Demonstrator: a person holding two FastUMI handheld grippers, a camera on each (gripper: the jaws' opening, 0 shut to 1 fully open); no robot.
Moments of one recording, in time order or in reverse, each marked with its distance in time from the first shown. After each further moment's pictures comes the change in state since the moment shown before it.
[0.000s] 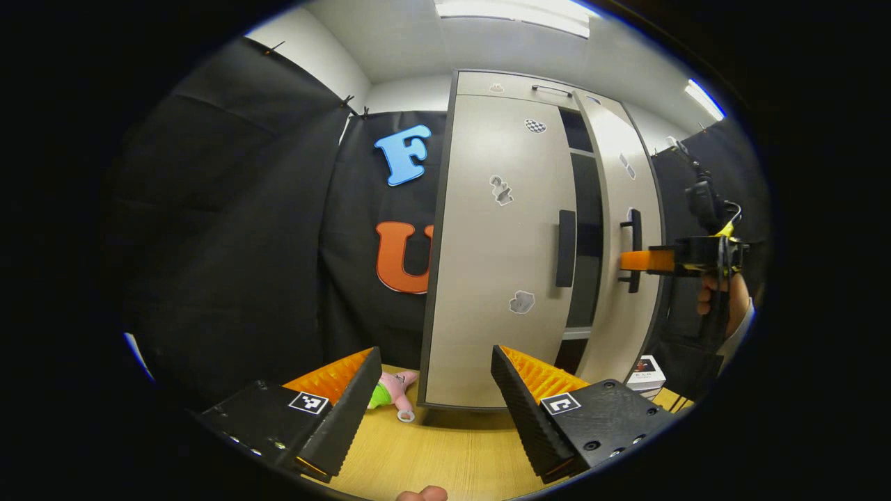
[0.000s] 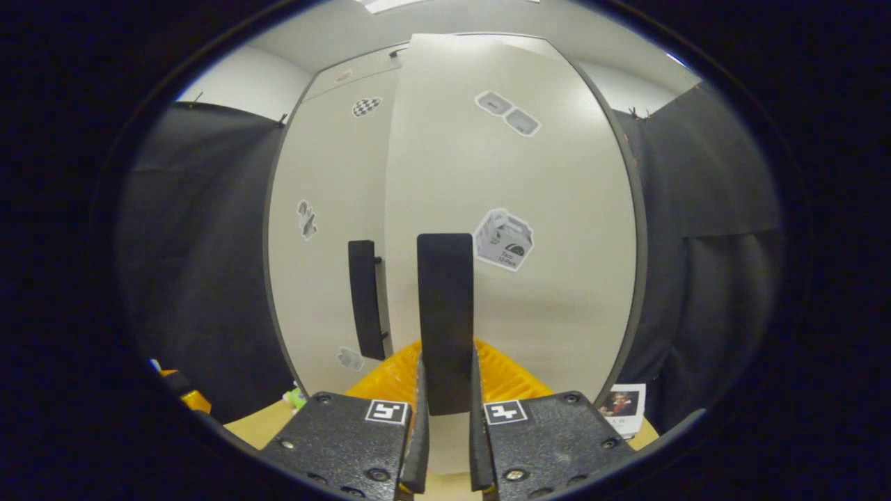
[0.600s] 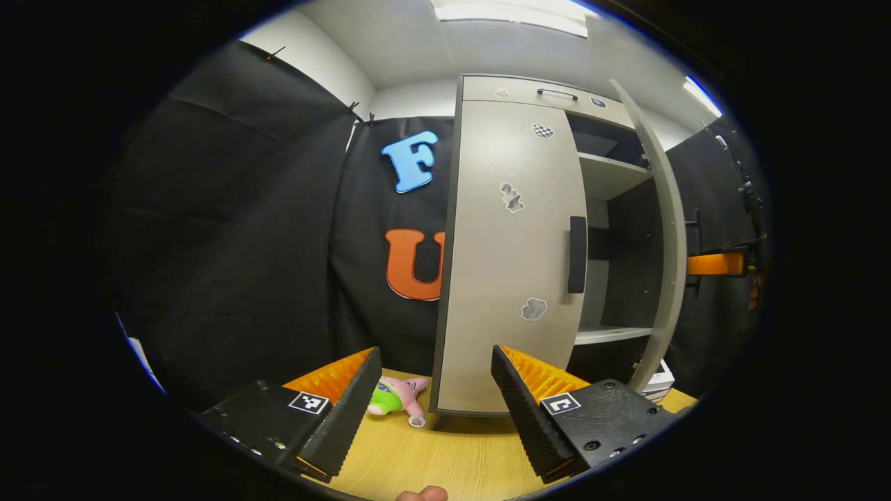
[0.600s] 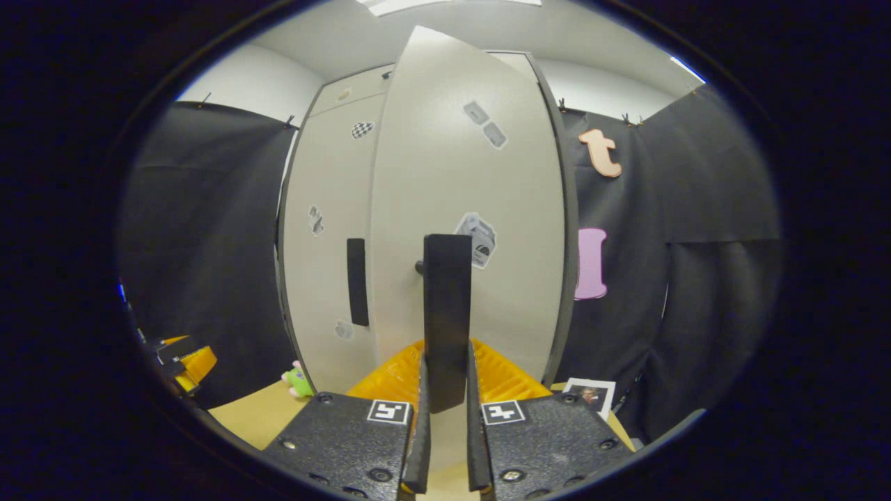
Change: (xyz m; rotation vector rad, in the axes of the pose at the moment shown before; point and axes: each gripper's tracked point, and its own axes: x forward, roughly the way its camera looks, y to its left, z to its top) left arm 0.004 0.010 0.008 0.012 -0.022 0.024; right arm -0.091 -0.060 -0.002 -0.033 0.009 -0.024
